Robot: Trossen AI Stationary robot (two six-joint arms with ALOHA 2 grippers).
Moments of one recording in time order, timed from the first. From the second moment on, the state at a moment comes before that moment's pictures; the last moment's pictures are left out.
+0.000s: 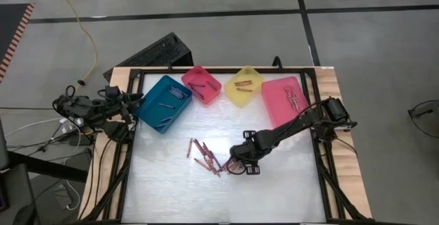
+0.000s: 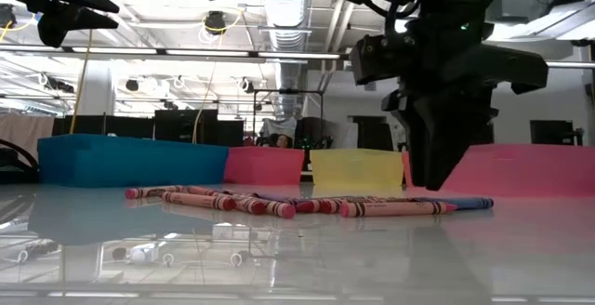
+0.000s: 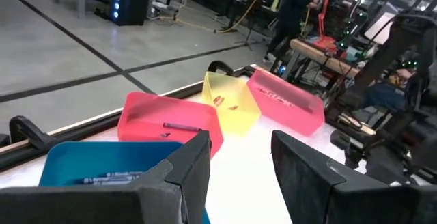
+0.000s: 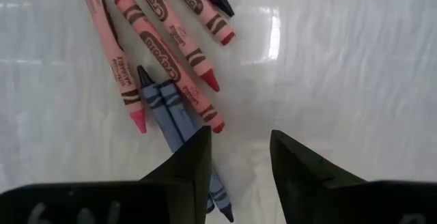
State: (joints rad) left arm -0.44 0.02 0.59 -0.69 -0.95 -0.46; right arm 0.30 1.79 1.20 -0.75 0.10 0.25
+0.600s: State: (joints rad) left arm -0.44 0.02 0.59 -0.71 -0.95 -0.47; right arm 0.33 1.79 1.13 -0.69 0.09 0.29
